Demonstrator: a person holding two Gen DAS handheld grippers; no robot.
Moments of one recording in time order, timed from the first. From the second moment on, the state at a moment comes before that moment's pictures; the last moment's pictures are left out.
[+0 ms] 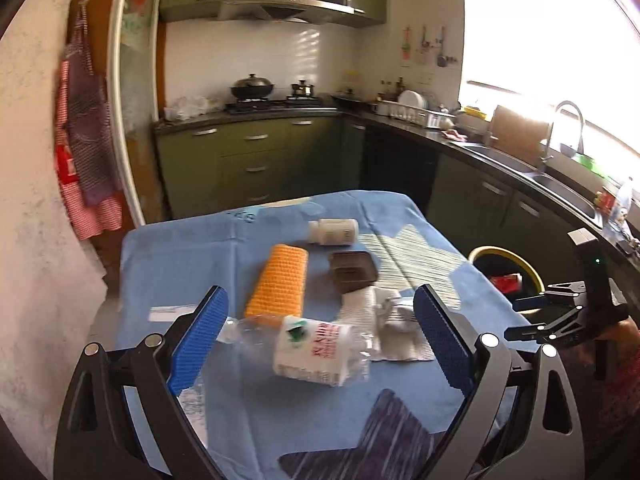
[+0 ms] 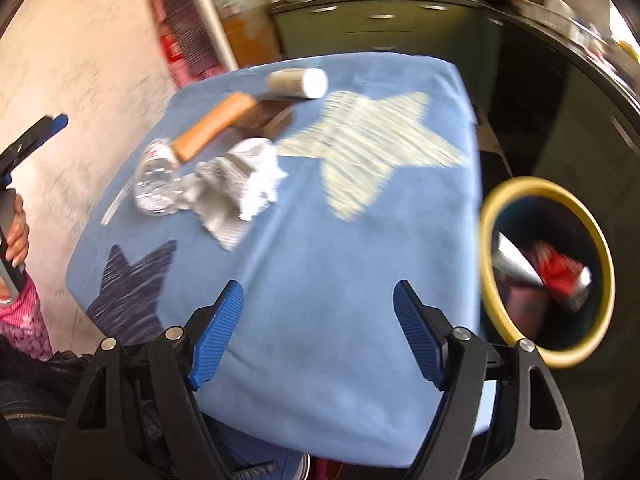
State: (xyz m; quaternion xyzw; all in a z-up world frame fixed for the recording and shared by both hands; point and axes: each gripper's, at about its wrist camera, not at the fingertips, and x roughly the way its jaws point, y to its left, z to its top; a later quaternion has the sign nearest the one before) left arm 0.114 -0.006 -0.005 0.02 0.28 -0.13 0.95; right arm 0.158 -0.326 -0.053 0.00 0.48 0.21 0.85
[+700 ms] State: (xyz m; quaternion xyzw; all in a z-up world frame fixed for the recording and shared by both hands) left arm 0.095 0.071 -0.024 -0.02 0.29 -0.07 0.95; right arm 0.252 -0.099 -0.016 -0.17 0.54 0.35 0.75
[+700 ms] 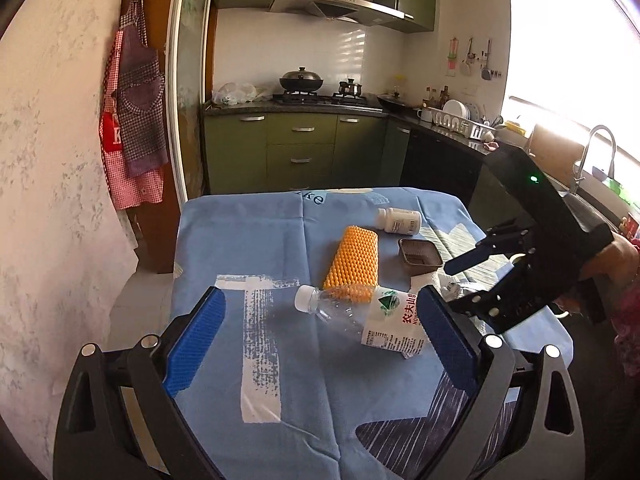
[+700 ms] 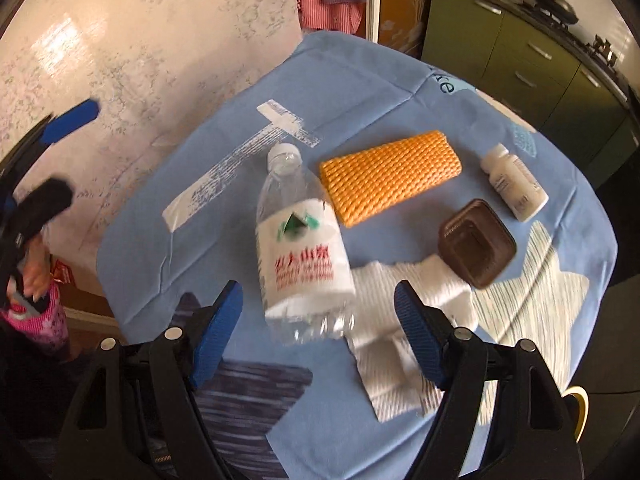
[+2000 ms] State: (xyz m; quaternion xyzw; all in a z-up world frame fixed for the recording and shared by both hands) left arm 0.080 0.107 -0.029 -0.04 0.28 -0.06 0.96; right arm 0.269 -0.014 -0.093 -0.17 0.69 0.28 0.65
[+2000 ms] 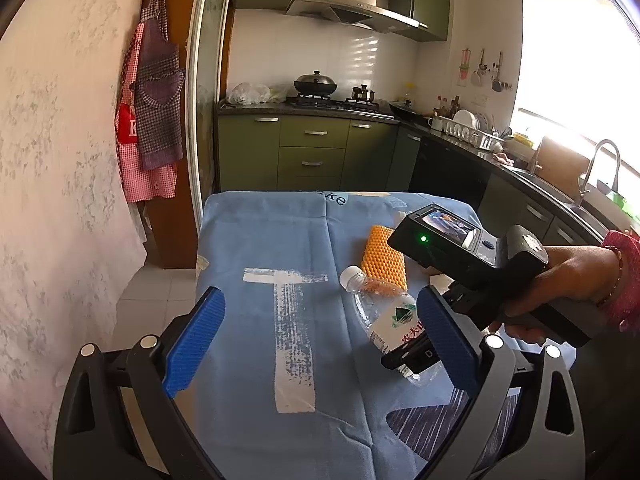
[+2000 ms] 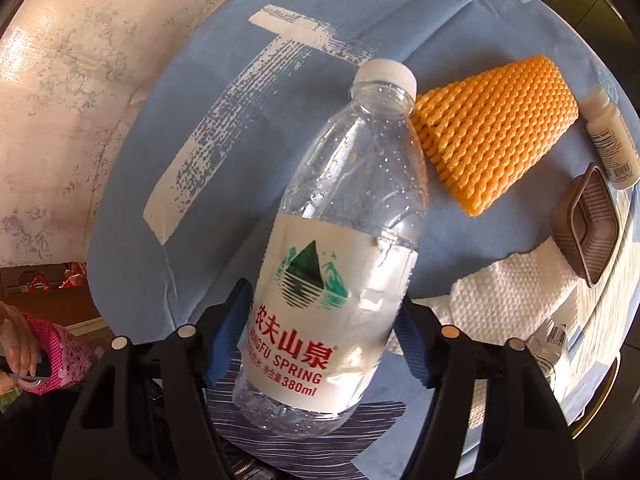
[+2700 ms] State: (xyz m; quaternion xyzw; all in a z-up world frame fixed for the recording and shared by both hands) left arm 0.089 0.090 -0.034 -0.02 0.29 -0.08 0.95; right arm 0.227 -0.086 -0.078 -0.18 0.66 0.30 0.66
